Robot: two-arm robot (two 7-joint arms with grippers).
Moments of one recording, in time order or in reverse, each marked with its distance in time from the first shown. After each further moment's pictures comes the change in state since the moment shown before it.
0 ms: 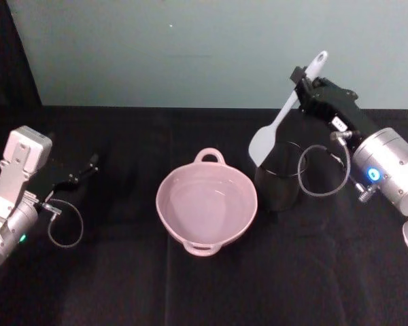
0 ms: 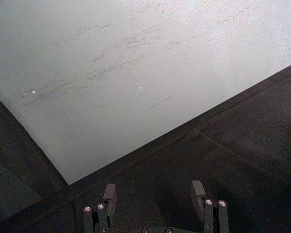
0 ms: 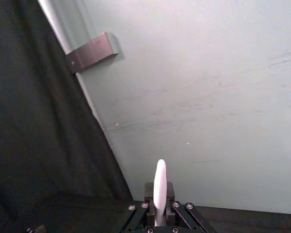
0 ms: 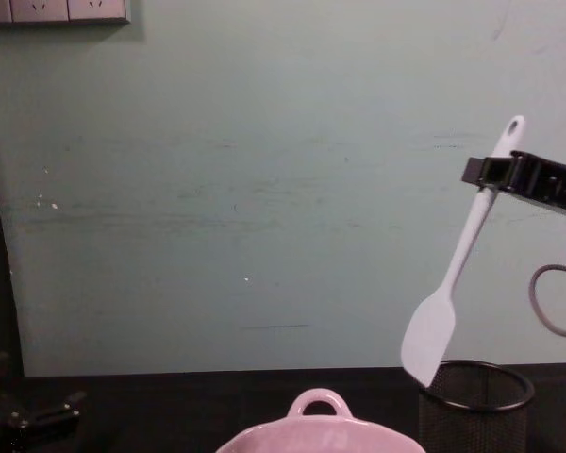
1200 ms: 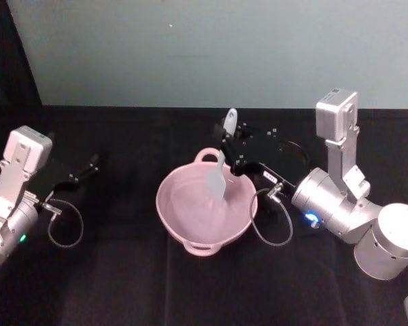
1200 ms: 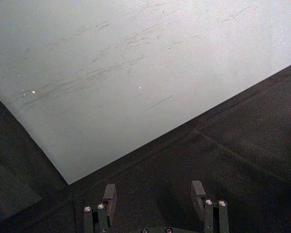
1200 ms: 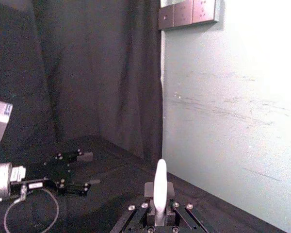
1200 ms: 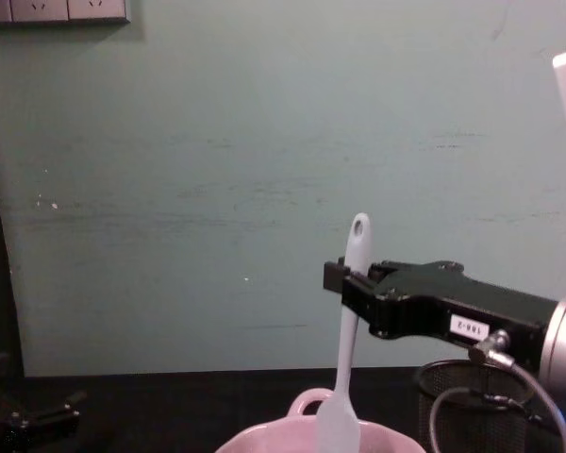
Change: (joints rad) left arm 0.000 0.000 0.000 0.000 0.000 0.000 0.000; right arm 0.070 0.007 -0.206 0.212 -0.297 -0.264 0.259
